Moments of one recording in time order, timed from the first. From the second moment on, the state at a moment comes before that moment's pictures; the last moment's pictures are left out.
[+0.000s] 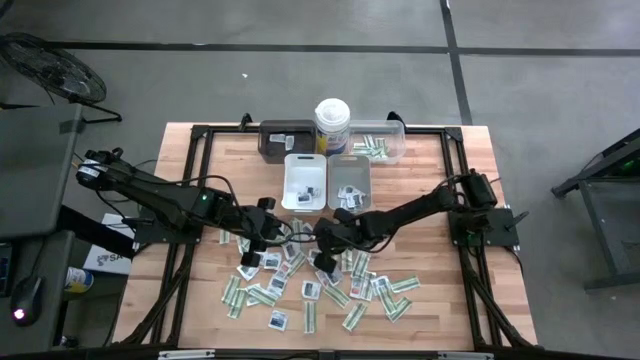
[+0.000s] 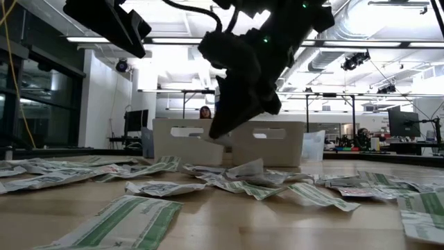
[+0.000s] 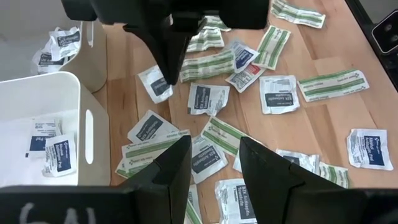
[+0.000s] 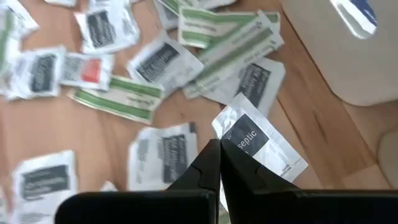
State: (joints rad) left arm -0.29 1.19 0.90 -0.50 -0.10 -0.05; right arm 0.20 1.96 1.29 -0.30 0.22 0.57
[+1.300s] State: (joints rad) left arm -0.29 1.19 0.90 -0.46 -0.10 0.04; right arm -0.17 1.66 1.29 -0.76 0.05 -0.32
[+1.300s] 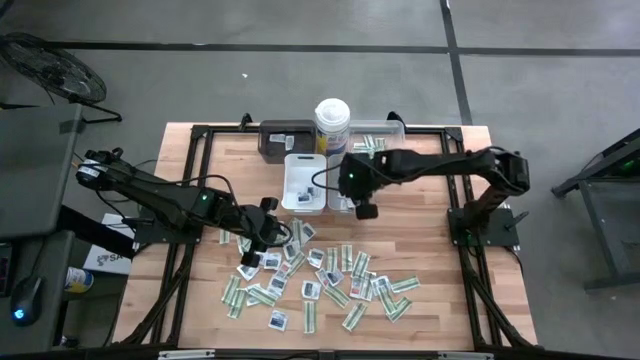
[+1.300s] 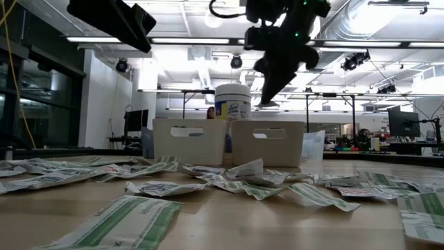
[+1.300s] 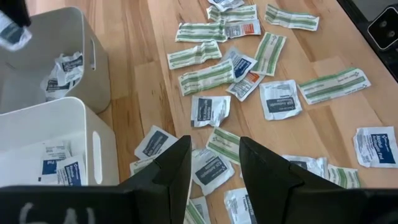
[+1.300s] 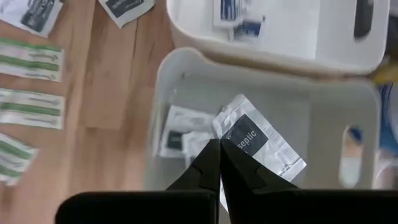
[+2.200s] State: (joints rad) left arm -0.29 1.19 0.90 -0.46 -0.13 -0.02; right arm -0.23 1.74 1.29 -0.72 -0.07 -0.71
